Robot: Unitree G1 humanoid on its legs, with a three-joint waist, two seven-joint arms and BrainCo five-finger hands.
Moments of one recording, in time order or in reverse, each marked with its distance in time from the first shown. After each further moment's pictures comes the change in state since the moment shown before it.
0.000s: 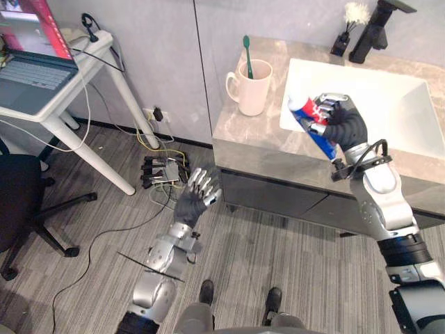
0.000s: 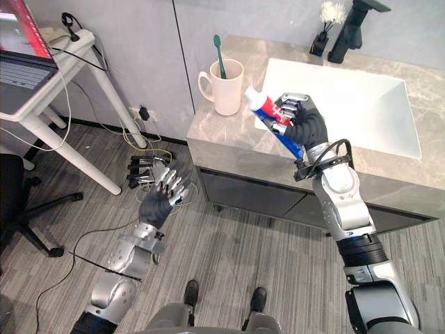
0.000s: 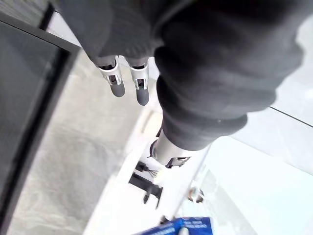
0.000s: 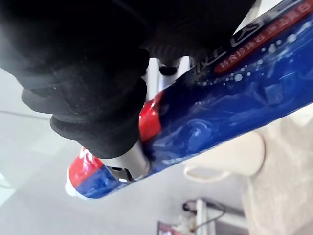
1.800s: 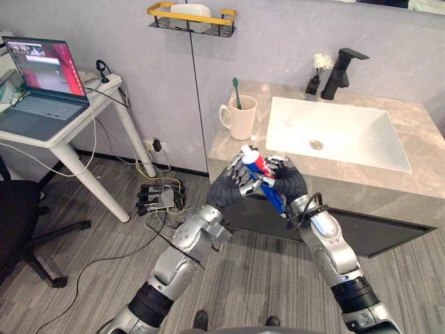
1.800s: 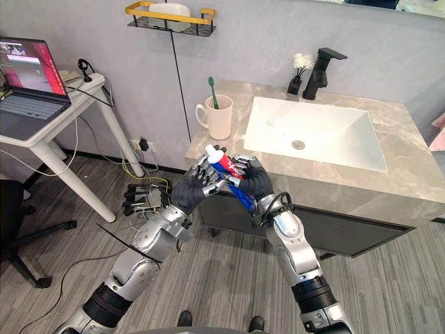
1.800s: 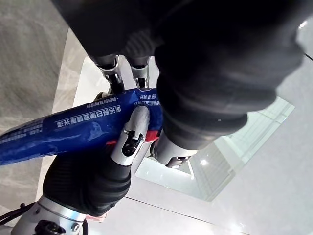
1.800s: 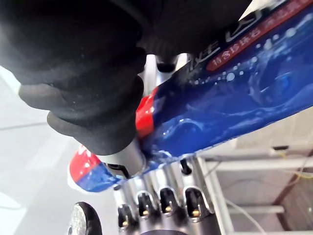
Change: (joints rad) left arm -0.187 -0.031 -0.222 0.038 -0.014 0.085 0.048; right arm 0.243 0.313 0.126 -0.066 -0.069 0.068 0.019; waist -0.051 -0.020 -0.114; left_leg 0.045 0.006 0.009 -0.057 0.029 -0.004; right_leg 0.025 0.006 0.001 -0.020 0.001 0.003
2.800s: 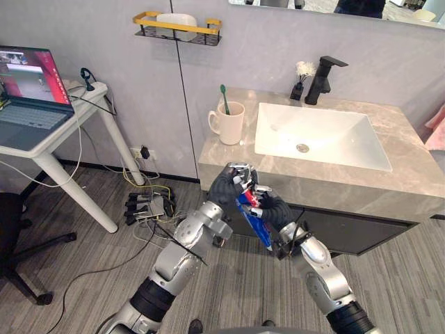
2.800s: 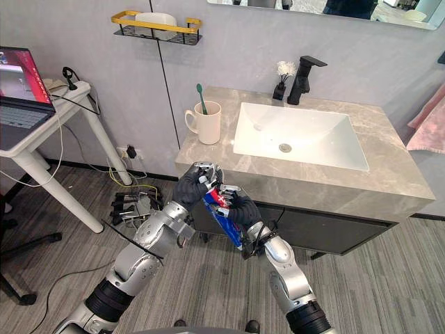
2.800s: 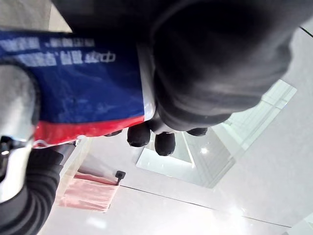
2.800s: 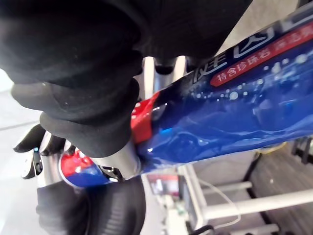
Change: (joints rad) left arm -0.033 -0.010 0.029 0.012 0.056 0.008 0.001; right arm 0.125 0.038 0.091 0.030 0.003 0.002 0.080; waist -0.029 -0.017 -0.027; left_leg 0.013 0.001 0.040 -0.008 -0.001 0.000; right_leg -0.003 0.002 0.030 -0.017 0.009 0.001
